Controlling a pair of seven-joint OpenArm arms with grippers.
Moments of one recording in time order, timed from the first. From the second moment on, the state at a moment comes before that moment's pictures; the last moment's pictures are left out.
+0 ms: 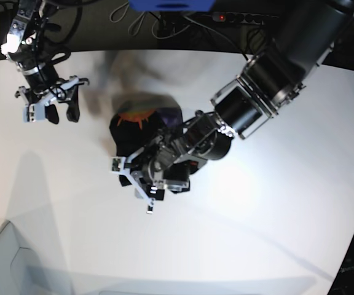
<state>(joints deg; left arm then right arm) -35.8 1.6 52.5 57.9 21.7 -40.1 30.8 -22.0 0.7 28.1 105.3 15.4 33.5 -29.8</state>
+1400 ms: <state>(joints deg) -0.7 -14.7 -21.7 102.0 21.1 -40.3 45.6 -11.9 -1.2 2.0 86.8 16.7 33.7 -28.0</state>
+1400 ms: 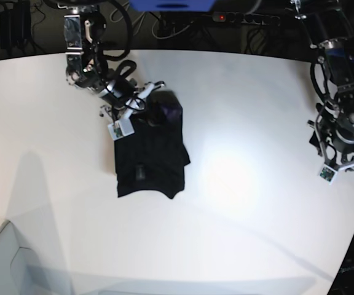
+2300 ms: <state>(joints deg) 6.7 -14.1 -24.1 104.3 20.7 -40.2 44.9 -10.7 -1.2 10.0 89.9 16.2 33.9 -28.9</state>
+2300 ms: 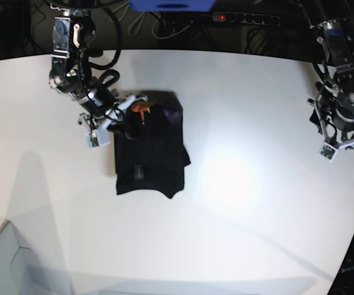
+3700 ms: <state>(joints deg) 31.4 -0.9 -39.7 95.3 7.8 -39.9 45.1 -47.5 -3.3 30.1 111.9 16.2 34.0 -29.1</state>
